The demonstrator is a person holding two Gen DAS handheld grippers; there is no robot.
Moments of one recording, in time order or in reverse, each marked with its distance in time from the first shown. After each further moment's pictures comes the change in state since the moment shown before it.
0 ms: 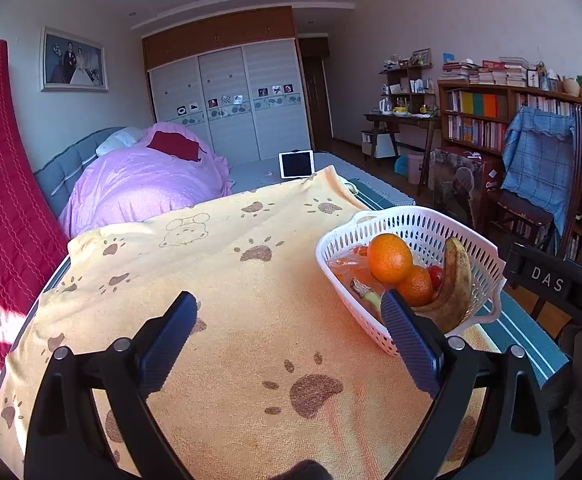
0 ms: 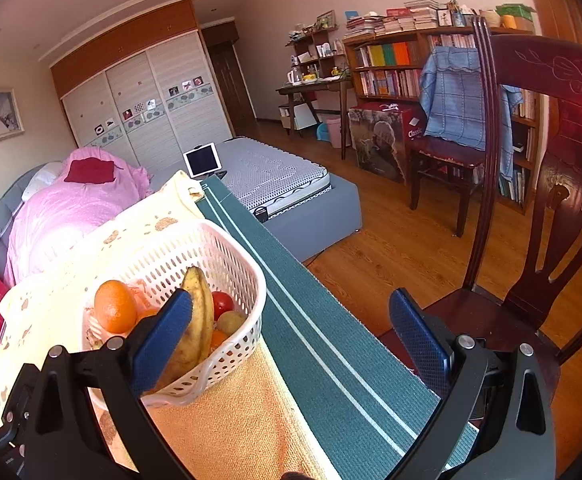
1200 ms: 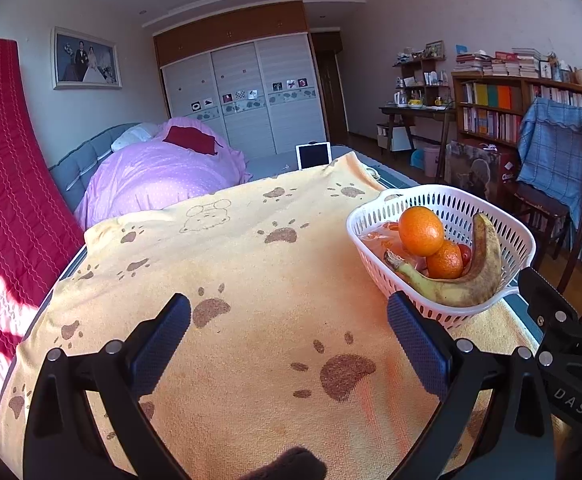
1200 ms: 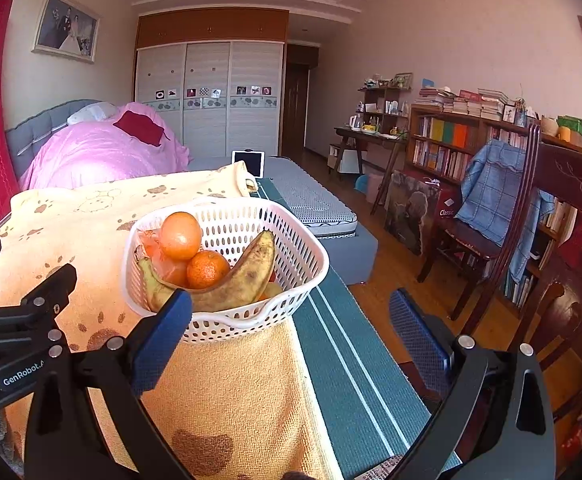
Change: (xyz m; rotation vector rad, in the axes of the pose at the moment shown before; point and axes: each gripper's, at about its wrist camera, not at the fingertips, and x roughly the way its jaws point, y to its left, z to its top) left arm 0.006 0.015 -0.021 -0.001 0.021 0.064; right arm -0.038 0.040 -0.043 -0.312 -0.140 0.020
